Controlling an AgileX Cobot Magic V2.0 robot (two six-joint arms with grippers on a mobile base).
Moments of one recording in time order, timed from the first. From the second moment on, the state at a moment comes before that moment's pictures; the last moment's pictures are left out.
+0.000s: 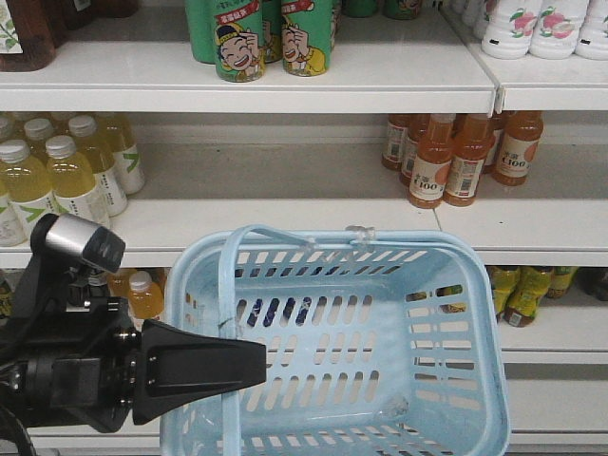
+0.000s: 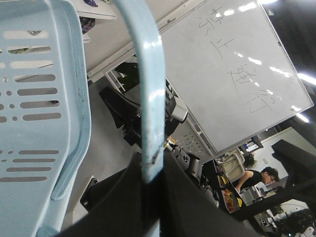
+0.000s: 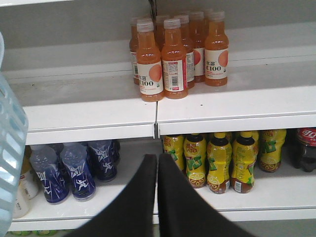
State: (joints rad) left arm -0.31 1.17 -0.57 1.38 -1.16 -2.08; right arm 0.08 -0.01 0.03 -0.30 0.23 0.39
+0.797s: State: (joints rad) left arm -0.31 1.17 -0.57 1.40 -1.16 -2.08; right arm 0.08 -0.01 0.03 -0.30 0.23 0.39
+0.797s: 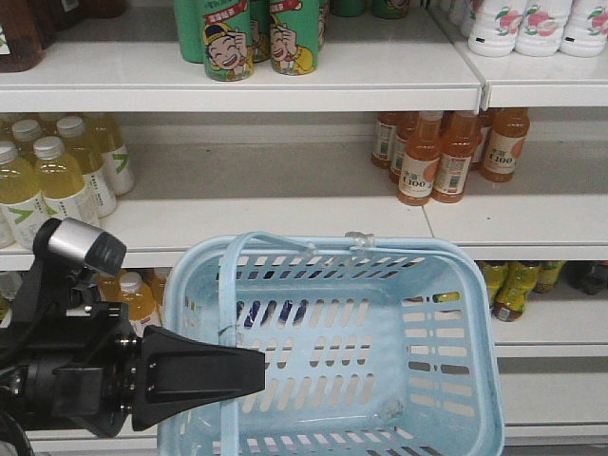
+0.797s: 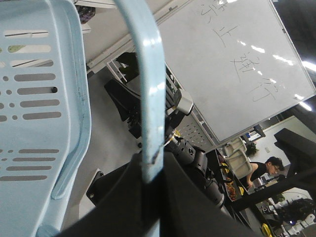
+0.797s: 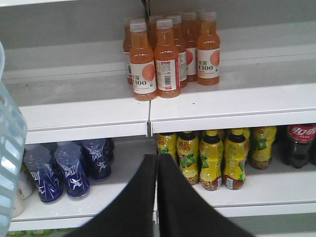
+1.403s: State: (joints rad) left arm -0.31 1.17 -0.57 1.40 -1.16 -2.08; right arm 0.08 -0.01 0.03 -0.30 0.23 0.39
